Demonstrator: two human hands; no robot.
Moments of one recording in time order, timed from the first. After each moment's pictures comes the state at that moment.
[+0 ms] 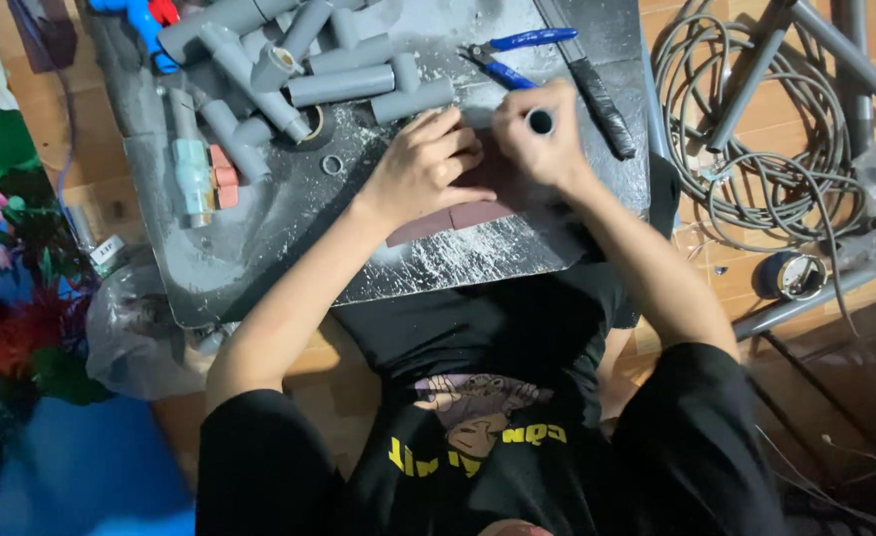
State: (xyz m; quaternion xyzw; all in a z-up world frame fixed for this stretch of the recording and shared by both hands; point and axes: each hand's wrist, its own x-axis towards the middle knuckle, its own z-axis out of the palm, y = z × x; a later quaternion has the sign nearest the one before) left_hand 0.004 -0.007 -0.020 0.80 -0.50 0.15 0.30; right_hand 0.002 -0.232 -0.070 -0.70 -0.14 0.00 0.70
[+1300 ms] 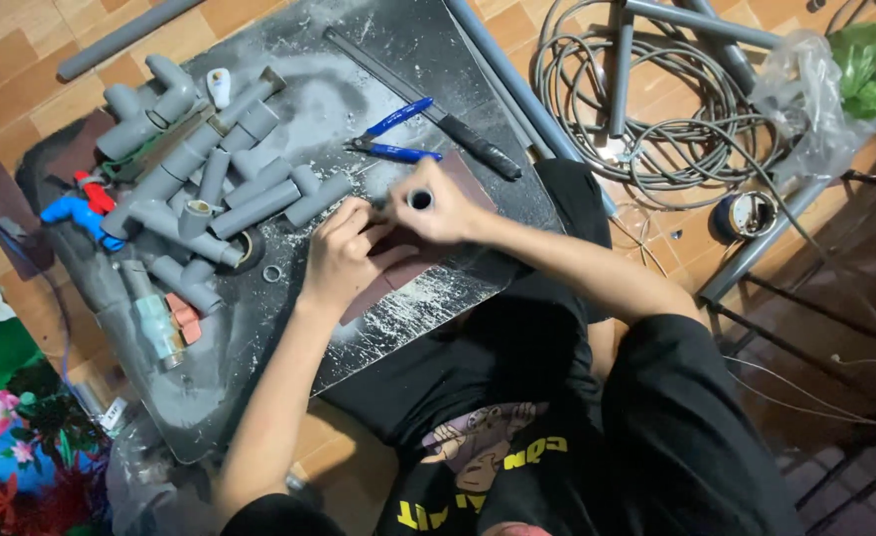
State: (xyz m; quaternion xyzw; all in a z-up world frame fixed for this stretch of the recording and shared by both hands) left_hand -0.002 -0.018 0.009 0.83 -0.46 0.12 0.31; right_hand -0.004 -0.226 -0.049 -0.74 -0.23 -0.04 0.63
